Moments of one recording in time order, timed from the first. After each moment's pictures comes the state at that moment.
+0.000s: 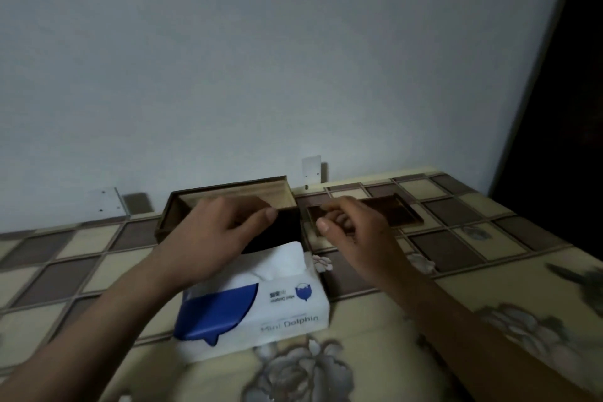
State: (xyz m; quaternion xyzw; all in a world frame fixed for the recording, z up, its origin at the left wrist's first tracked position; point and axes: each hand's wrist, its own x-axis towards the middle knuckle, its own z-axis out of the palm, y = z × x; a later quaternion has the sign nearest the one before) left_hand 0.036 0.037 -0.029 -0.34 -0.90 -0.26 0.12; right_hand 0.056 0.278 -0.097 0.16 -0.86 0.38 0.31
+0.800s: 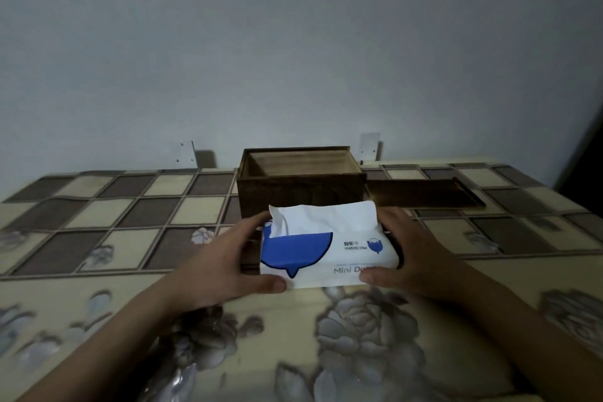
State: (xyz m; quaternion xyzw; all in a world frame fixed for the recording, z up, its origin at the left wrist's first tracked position) left_hand 0.081 -0.065 -0.119 -0.24 -0.88 -0.42 -0.04; right_hand 0.097 0.254 -0.118 0.18 -0.94 0.29 0.08
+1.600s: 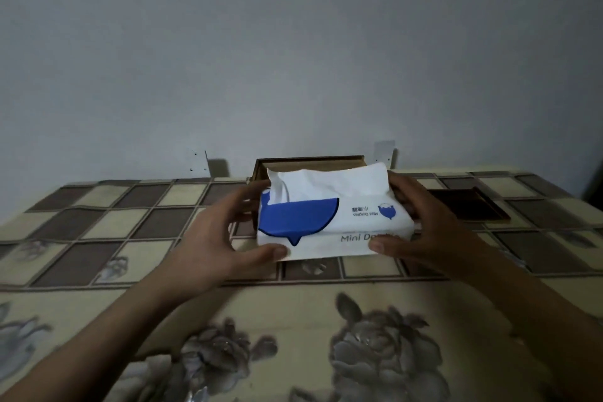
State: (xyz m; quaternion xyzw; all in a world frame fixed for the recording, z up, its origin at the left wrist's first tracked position) left_hand 0.073 -0.077 -0.080 -0.24 -0.86 -0.41 0.15; right_hand 0.071 0.245 -0.082 0.24 -0.84 0.47 0.11
